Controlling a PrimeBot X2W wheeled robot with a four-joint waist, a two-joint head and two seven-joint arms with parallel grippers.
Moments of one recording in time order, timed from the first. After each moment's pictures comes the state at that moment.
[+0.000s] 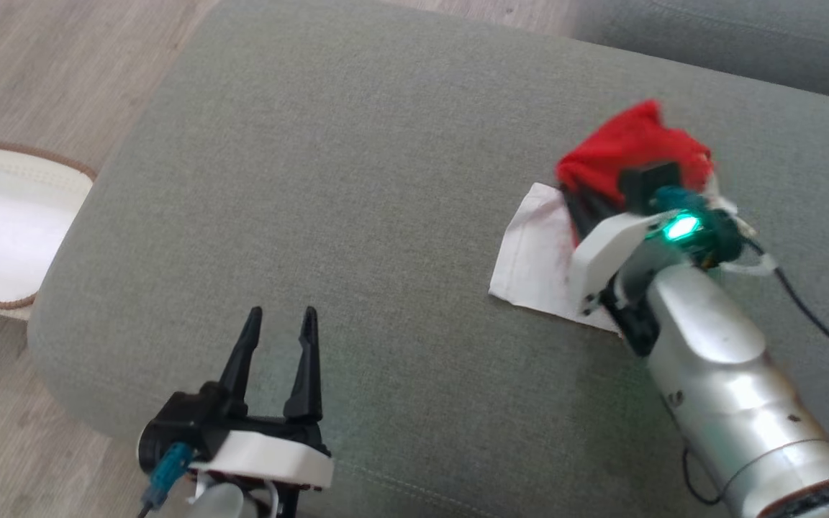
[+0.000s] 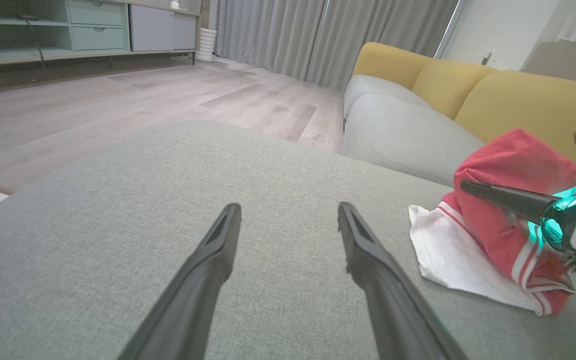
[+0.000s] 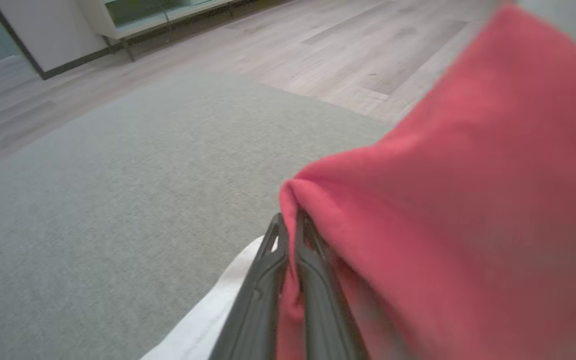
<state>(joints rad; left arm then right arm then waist) -0.11 0.21 -0.53 0.15 -0.56 0.15 -0.25 -0.71 -0.07 0.37 0.94 0.21 0.12 -0.02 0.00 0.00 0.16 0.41</state>
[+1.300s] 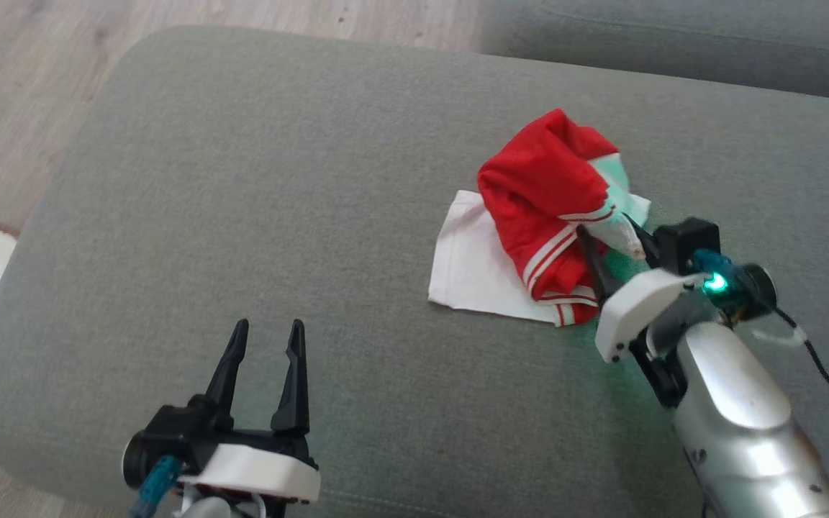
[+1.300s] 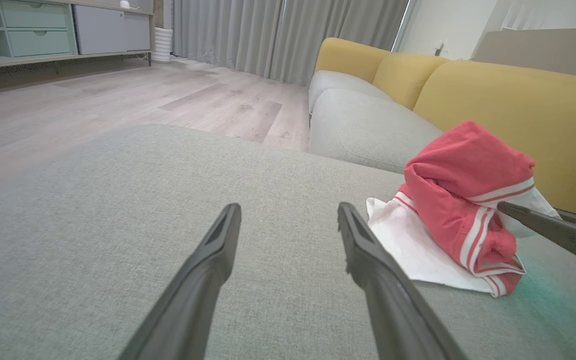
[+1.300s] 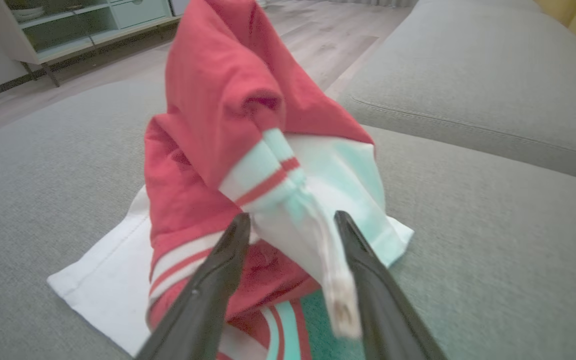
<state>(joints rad) -0.07 0.23 -0.51 0.12 -0.55 0.16 -0.24 -0.50 -0.09 0.22 0.75 0.10 0.12 -0.05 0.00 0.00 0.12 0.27</state>
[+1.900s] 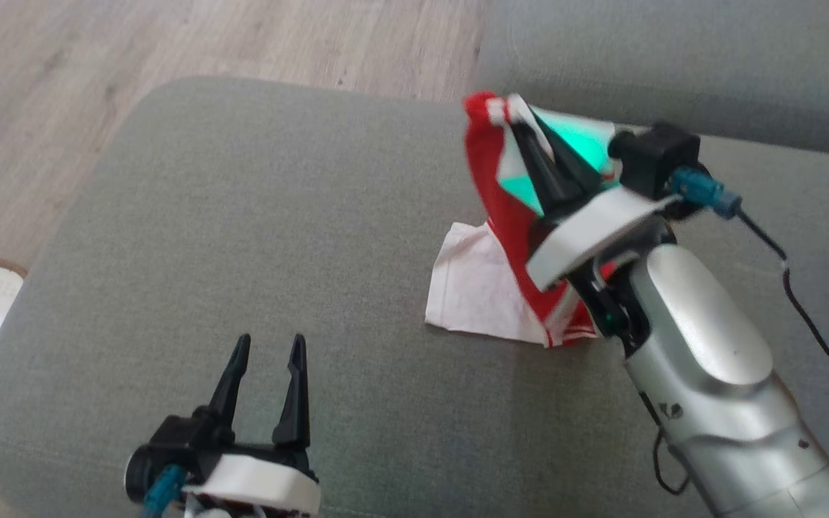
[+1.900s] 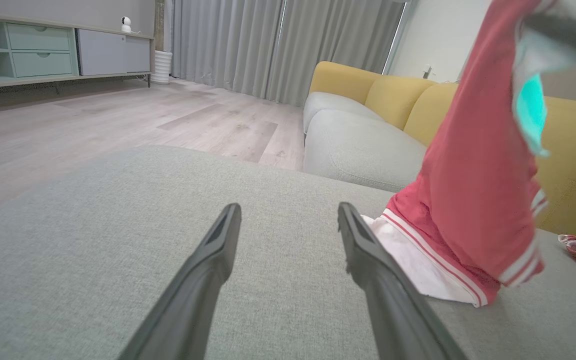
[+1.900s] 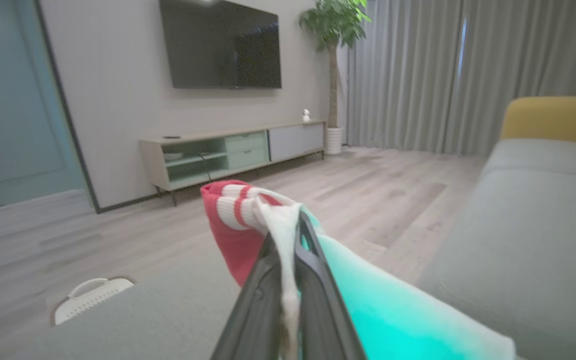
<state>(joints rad) -0.06 0.23 -0.52 0.15 -0.55 0.16 -0.24 -0.60 -0.07 0.44 0.41 0.36 0.12 -0.02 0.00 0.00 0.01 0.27</state>
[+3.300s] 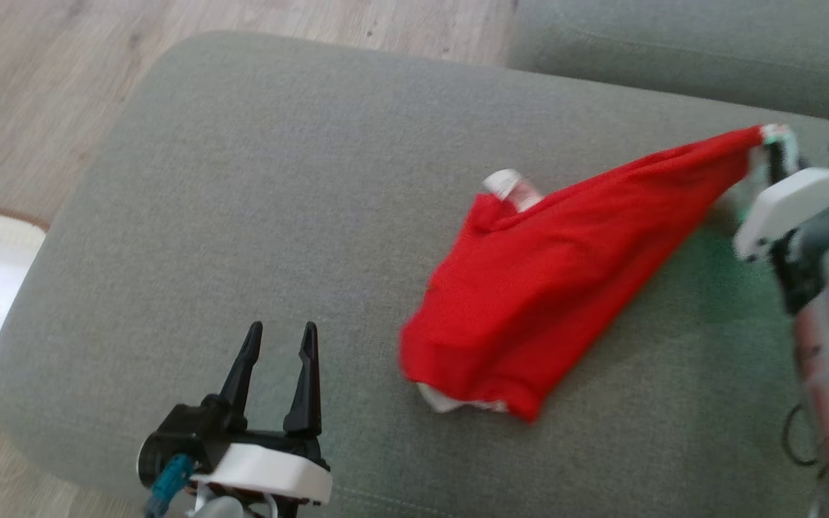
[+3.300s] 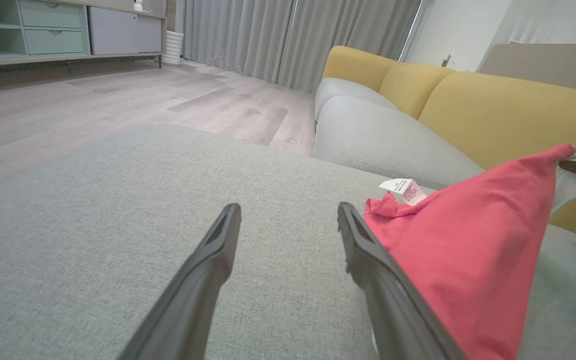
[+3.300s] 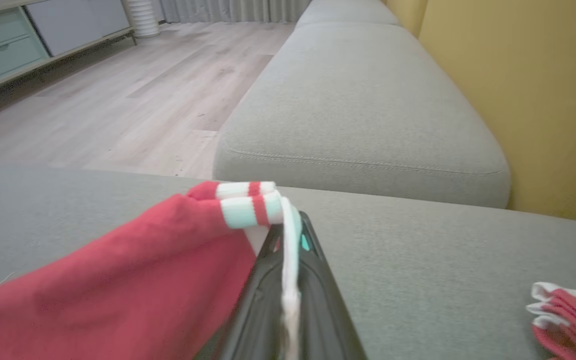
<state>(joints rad) -0.08 0.21 -0.52 0.15 -0.56 0.15 -0.24 -0.73 -0.17 -0.19 0.94 -0.03 0.12 0.03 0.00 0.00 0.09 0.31</state>
